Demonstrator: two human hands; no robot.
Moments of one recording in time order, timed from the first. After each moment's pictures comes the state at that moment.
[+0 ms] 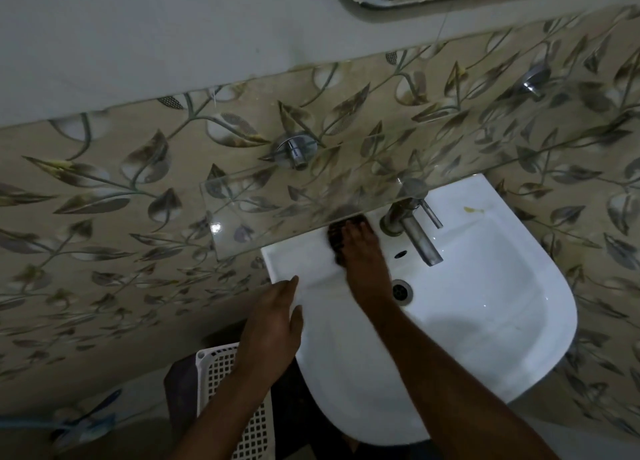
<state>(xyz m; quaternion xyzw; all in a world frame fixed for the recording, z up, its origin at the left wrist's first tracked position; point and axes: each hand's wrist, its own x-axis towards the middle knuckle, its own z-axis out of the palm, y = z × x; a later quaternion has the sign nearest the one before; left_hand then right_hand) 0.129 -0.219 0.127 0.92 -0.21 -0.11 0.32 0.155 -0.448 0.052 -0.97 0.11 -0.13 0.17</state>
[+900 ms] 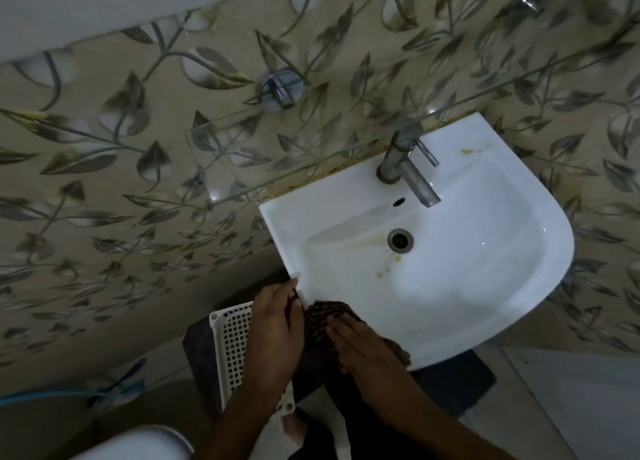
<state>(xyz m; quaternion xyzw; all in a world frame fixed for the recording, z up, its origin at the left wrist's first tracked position) 0.056 -0.190 0.133 0.90 -0.14 -0.12 0.39 -0.075 -0.344 0.048 -0.96 -0.07 -0.03 0.29</state>
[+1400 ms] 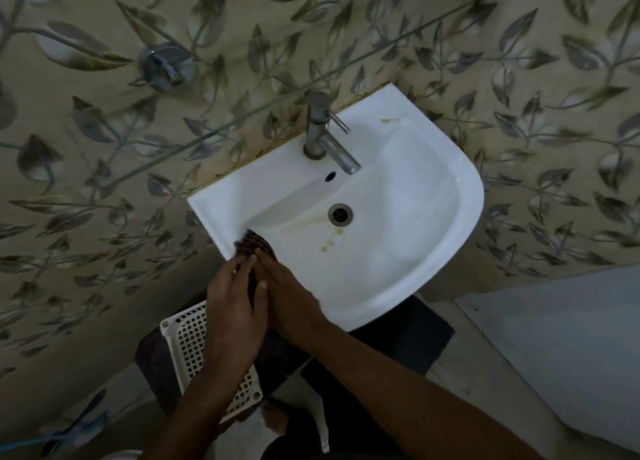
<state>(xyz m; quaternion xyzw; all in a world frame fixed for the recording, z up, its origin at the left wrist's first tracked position) 0.043 -0.213 0.134 0.92 -0.24 -0.08 0.31 -0.001 -0.324 0.061 -0.92 0.06 -0.02 0.39</state>
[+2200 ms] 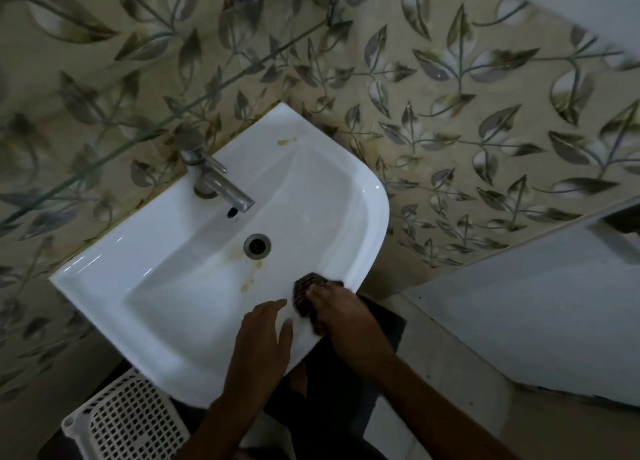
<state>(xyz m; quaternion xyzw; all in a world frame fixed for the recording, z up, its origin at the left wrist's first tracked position) -0.019 -0.354 0.103 0.85 -0.33 -0.29 0.30 -0.153 -0.498 0.063 -0.95 0.20 -0.08 0.21</state>
